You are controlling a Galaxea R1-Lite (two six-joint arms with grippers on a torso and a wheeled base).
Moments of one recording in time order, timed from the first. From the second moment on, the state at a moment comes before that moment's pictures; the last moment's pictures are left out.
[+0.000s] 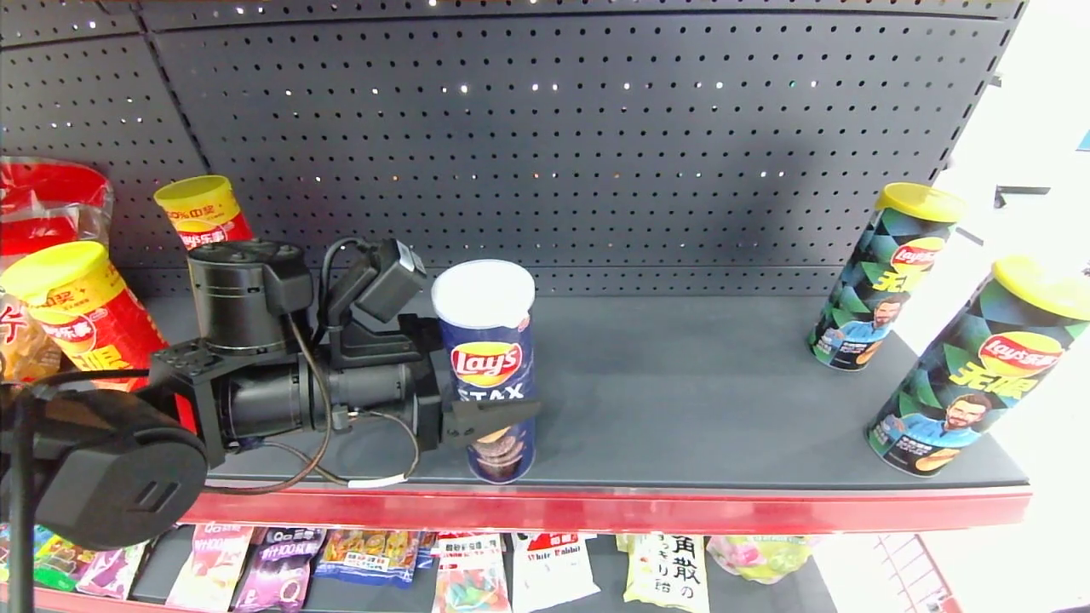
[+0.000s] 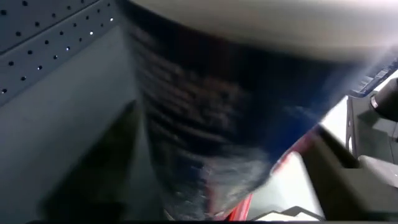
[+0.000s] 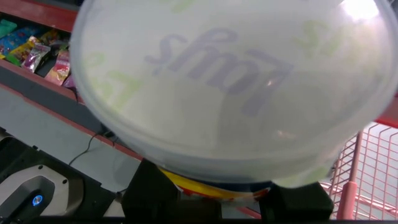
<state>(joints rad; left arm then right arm) -0.45 1.73 -0.72 -0.78 -0.71 0.14 0.03 0.27 -0.20 0.16 0.40 -0.06</state>
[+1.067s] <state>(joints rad) -0.37 1.37 -0.35 -0.79 -0.59 0.06 0.34 0.91 -0.71 0.15 0.34 -0.20</state>
